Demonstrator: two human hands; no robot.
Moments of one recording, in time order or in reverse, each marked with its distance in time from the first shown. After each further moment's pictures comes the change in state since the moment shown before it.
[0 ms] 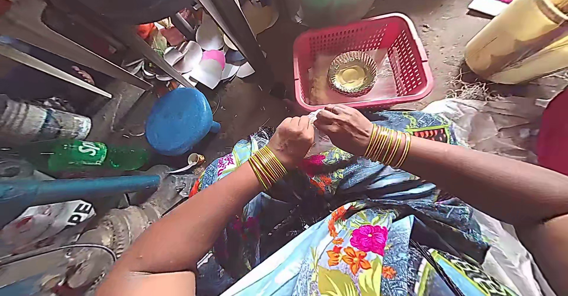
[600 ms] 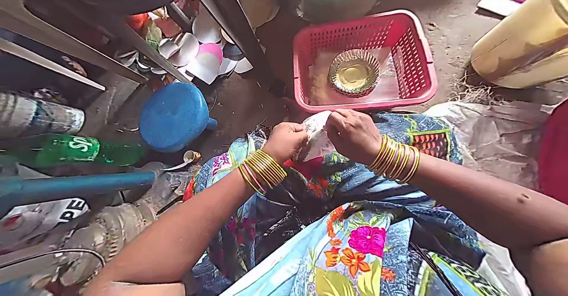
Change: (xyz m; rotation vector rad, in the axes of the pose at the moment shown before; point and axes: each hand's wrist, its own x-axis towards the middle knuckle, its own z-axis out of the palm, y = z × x) left_hand 0.013 -0.006 -0.019 -1.262 -0.395 -1.080; right_hand -0.011 -0.009 -0.004 0.175 0.050 0.424
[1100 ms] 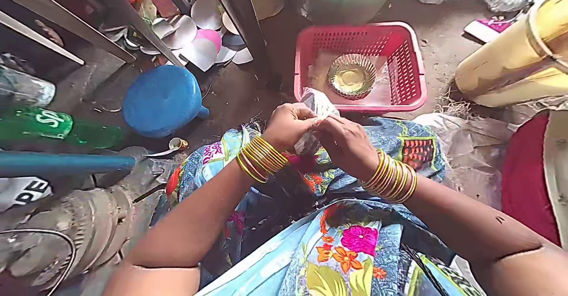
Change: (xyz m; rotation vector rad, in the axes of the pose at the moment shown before) left_hand 0.002 0.002 0.000 0.131 0.083 0.434; right_hand -0.008 -0.038 -0.010 0.176 0.012 0.034
